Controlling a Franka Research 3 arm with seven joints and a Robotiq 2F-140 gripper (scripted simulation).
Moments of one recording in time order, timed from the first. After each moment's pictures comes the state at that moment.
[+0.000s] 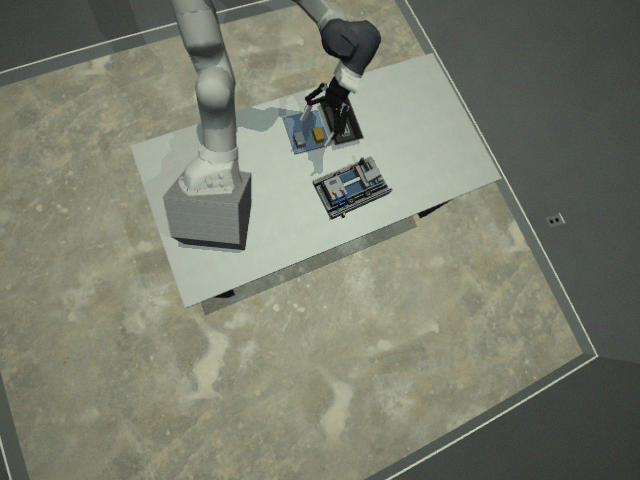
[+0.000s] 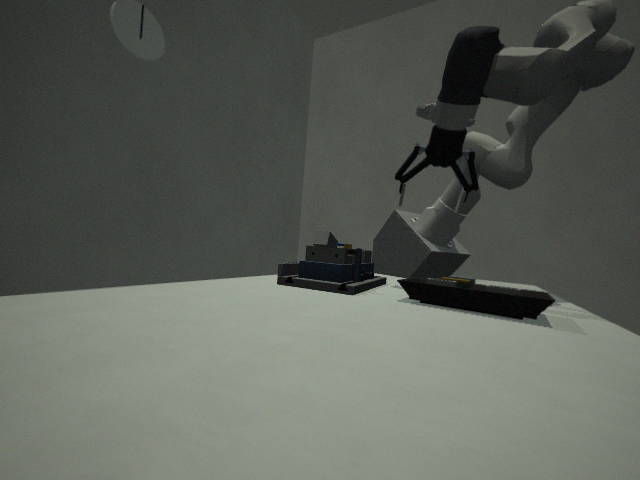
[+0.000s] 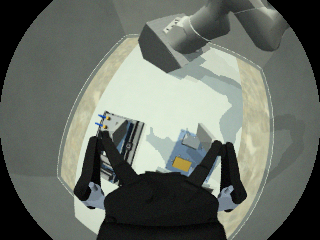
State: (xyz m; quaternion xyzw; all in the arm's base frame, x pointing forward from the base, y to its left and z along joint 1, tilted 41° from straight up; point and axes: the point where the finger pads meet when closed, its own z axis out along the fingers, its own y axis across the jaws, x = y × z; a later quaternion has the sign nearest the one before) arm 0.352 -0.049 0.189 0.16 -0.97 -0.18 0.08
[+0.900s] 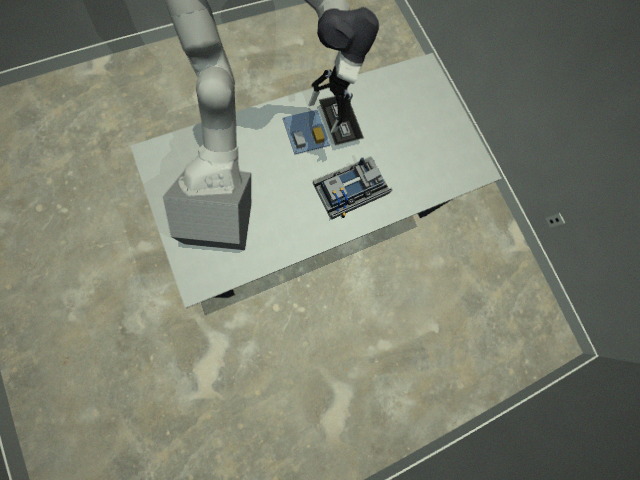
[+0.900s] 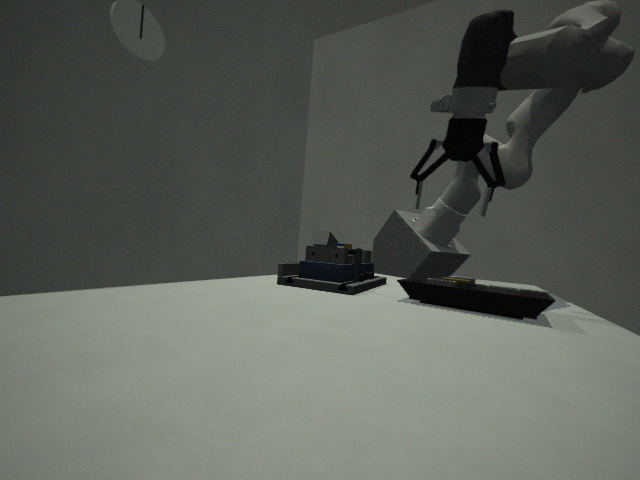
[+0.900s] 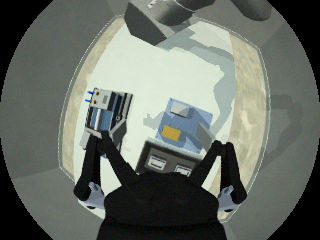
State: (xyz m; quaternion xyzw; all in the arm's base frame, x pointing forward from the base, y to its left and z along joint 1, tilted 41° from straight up) arm 0.407 -0.004 0.227 0.12 -0.97 -0.22 -0.02
